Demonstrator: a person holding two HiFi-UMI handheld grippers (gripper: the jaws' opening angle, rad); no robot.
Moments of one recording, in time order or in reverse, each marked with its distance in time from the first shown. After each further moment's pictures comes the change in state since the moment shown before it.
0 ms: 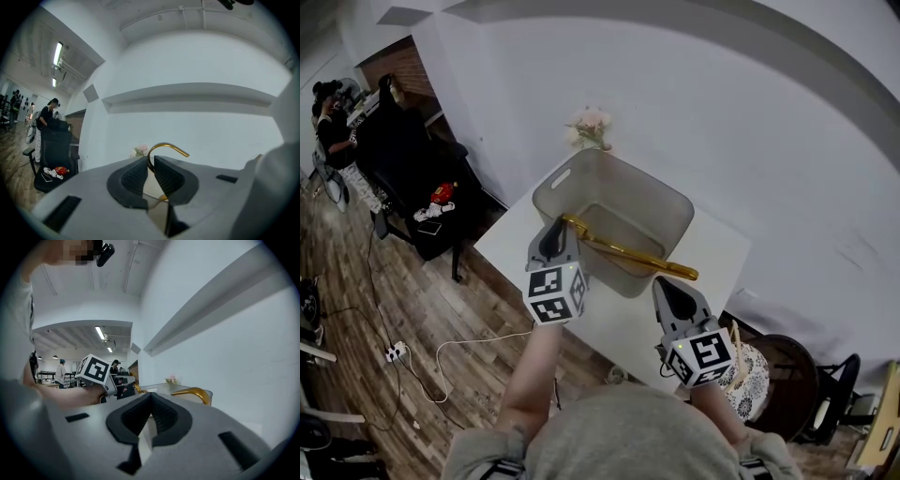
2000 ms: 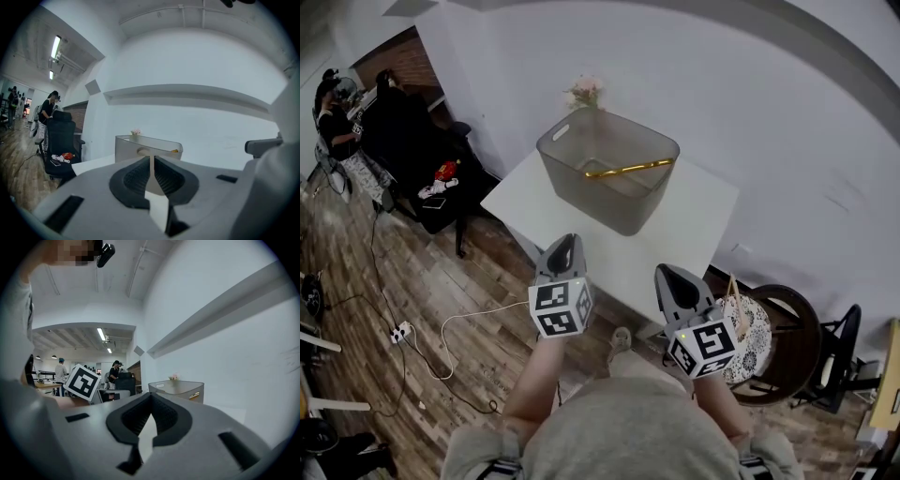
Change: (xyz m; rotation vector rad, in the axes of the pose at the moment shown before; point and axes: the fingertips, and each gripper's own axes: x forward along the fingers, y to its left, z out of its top) left arm -0.190 -0.050 -0.067 -0.016 0.126 -0.052; right arm -0.143 0.087 -0.016 -0.008 -0.013 -0.029
